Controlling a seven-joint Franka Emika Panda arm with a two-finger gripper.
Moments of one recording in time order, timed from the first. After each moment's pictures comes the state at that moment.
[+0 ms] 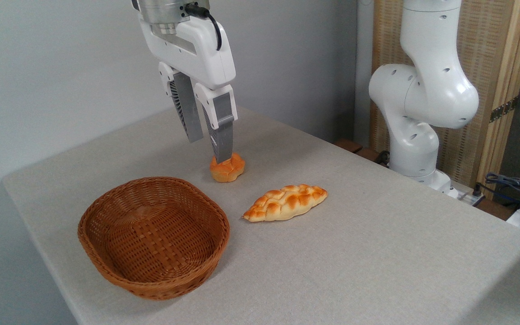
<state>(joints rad) -0.02 -0.03 -0.03 -1.58 -0.02 1.54 0.80</state>
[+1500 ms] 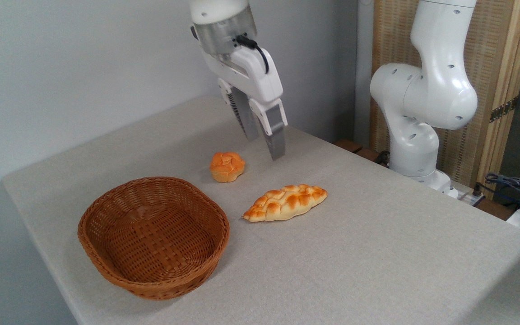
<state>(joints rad) -0.10 -0.30 -0.03 -2.03 -0.01 1.55 0.83</state>
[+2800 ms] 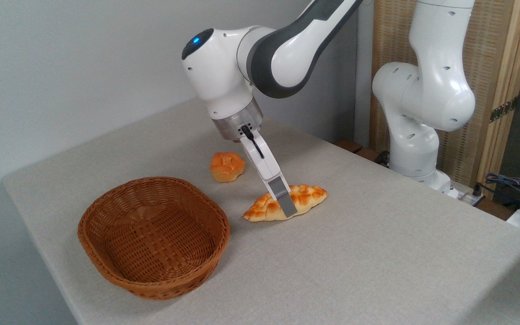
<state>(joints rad) -0.20 -0.21 -0.04 -2.35 0.10 1.86 0.88</state>
